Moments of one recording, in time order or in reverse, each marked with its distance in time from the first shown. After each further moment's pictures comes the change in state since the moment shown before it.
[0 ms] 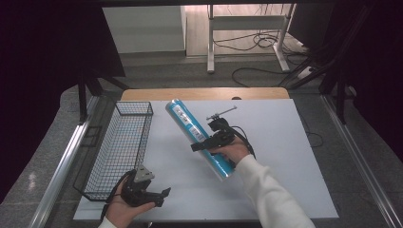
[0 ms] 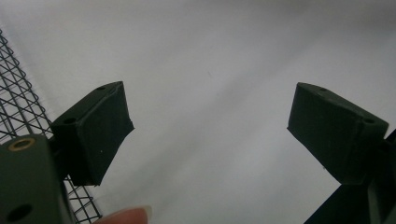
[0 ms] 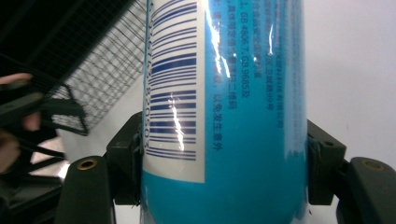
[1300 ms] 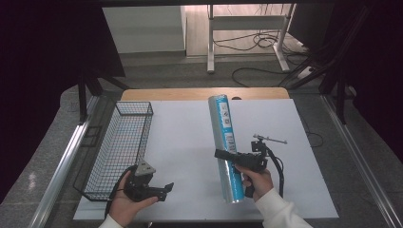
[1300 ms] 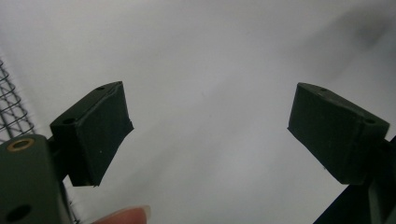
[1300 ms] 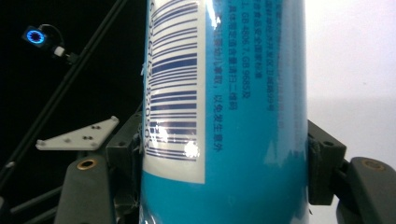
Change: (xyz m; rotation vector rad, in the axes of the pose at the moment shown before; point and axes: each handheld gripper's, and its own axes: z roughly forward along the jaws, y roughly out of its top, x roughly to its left) left arm 0.001 0.014 0.003 -0.027 -0.046 -0.055; right arm -0.003 -0.097 -0.064 -0.462 0.254 0.335
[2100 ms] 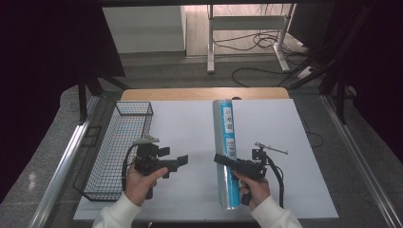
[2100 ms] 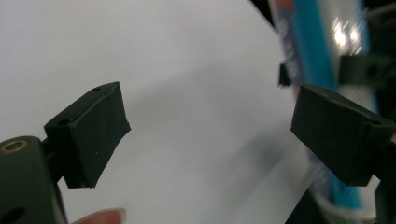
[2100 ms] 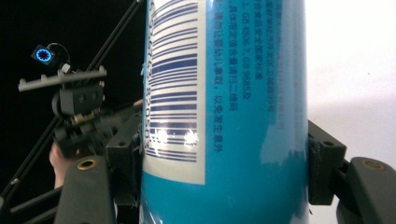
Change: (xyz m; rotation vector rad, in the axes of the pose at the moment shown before) left arm 0.004 0.075 -0.003 -0.190 -0.266 -0.237; right arm 0.002 -0.023 -0.003 -0.072 0.011 0.035
